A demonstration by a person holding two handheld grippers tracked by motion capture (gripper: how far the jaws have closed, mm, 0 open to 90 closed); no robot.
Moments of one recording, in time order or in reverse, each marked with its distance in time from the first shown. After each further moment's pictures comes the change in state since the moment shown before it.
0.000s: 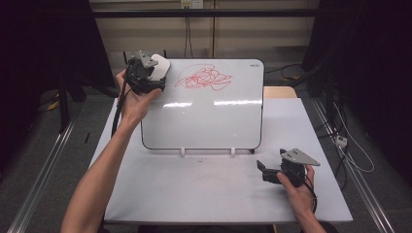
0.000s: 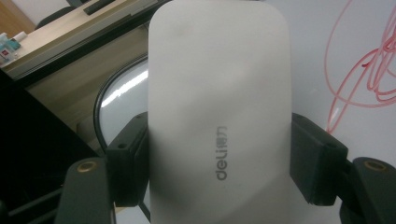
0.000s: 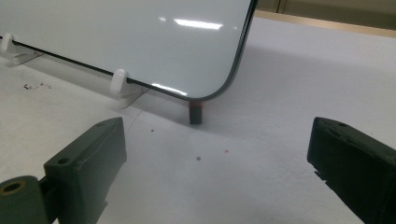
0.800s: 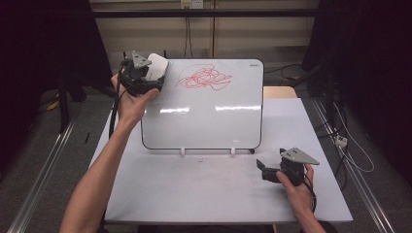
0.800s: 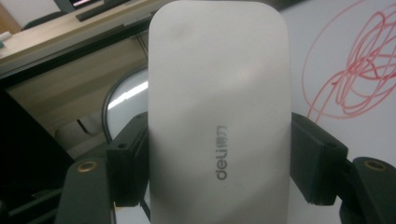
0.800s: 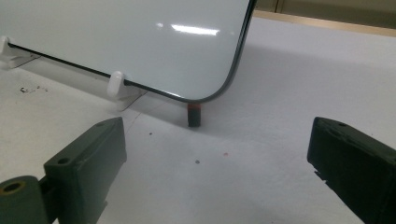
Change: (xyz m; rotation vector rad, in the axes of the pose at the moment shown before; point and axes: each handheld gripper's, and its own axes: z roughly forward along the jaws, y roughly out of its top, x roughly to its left) left arm 0.007 -0.005 -0.016 -0.080 -0.044 -0.065; right arm 0.000 0.001 0.003 0.001 -0.006 0.006
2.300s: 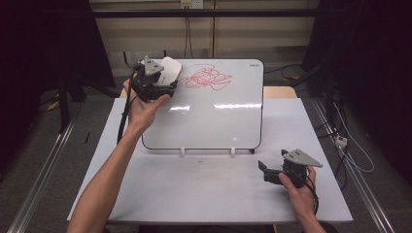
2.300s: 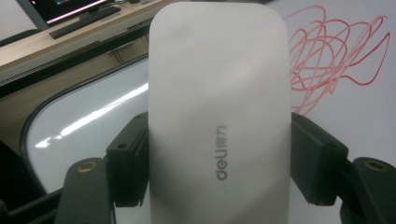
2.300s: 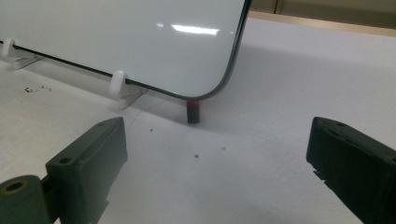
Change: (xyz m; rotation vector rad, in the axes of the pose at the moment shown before) left arm -0.036 0.003 0.007 -0.032 -0.081 0.042; right arm -0.002 -0.003 -0.008 -0.011 0.000 0.009
